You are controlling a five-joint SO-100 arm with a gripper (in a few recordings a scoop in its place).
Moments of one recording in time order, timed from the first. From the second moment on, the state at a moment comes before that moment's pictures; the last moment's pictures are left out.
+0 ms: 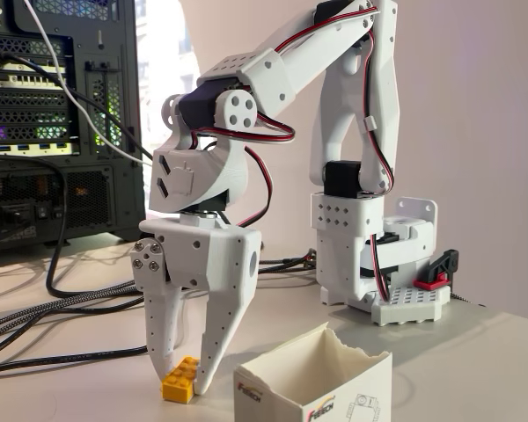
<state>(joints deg) 1.6 97.6 126.7 57.7 55.3</state>
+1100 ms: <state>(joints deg) -22.6 111.0 106.3 75.6 32.3</state>
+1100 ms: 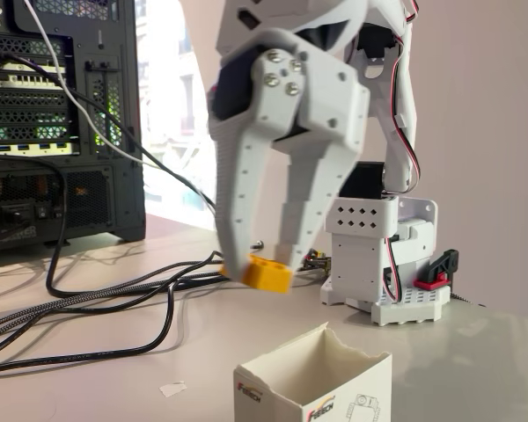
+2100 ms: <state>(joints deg) -27.2 115.9 111.0 73.1 35.6</state>
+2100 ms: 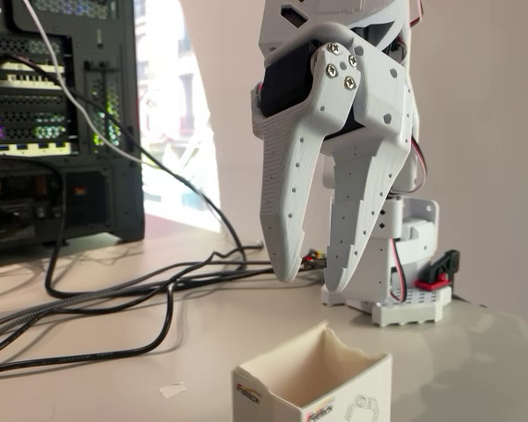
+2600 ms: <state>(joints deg) -23.3 127.9 122.8 67.6 24.6</state>
